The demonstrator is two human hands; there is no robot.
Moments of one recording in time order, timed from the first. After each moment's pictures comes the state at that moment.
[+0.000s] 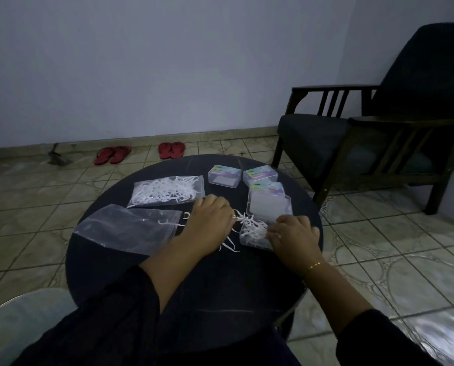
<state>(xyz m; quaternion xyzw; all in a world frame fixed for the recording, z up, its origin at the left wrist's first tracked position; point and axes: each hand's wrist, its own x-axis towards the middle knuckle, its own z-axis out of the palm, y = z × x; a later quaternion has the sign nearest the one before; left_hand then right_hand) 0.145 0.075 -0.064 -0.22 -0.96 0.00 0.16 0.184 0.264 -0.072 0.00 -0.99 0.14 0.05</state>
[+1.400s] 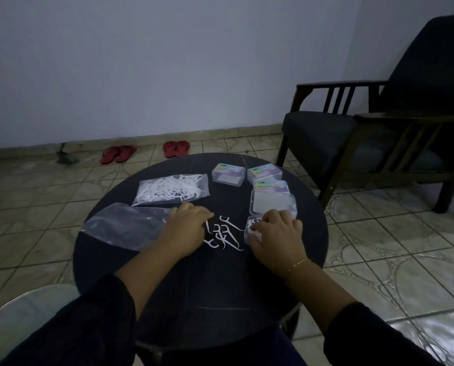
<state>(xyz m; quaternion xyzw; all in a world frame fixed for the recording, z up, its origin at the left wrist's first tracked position) 0.146 0.027 -0.069 -0.14 -0.99 -0.05 0.06 0.190 0.230 -0.069 0.08 -0.99 0.10 0.09</state>
